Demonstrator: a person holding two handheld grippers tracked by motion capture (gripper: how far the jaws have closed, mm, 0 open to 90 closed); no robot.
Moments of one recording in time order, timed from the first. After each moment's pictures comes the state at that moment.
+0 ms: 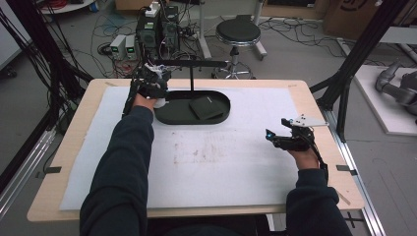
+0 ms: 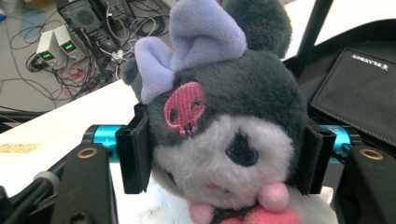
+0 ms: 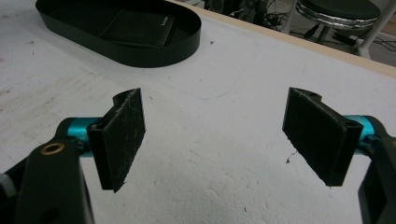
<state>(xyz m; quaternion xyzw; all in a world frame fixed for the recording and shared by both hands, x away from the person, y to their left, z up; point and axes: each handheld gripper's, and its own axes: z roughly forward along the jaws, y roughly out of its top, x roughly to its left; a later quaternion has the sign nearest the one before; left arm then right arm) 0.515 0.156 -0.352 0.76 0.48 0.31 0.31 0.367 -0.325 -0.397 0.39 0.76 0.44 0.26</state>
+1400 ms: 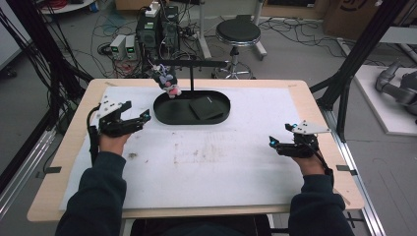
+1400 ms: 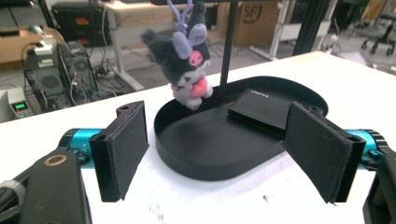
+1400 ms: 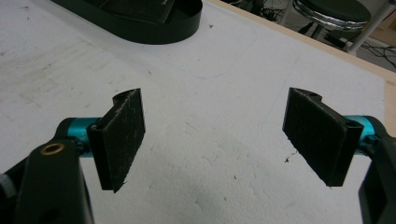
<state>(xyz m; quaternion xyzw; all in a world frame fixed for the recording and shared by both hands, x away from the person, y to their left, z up) 0.362 0.231 -0.374 0.67 0.41 0.31 0.54 0.347 -0.331 -0.397 0.37 0.79 0.41 0.28</state>
